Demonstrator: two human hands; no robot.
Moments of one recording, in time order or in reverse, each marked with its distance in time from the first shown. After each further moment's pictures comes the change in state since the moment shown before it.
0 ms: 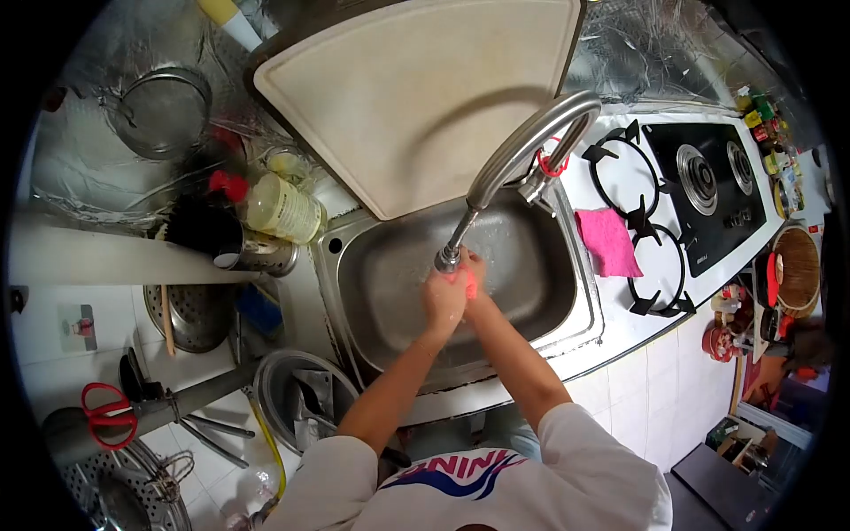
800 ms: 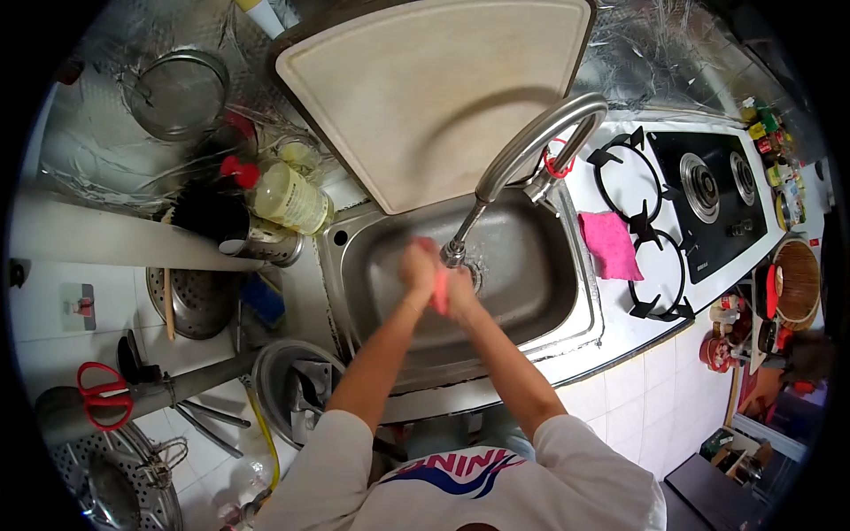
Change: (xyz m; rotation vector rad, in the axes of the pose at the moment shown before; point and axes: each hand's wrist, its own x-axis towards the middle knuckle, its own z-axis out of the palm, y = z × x) left_hand 0.049 -0.004 -0.027 0.099 -0.116 -0.091; right_hand -0.047 0.010 0.019 0.086 -0.163 0.097
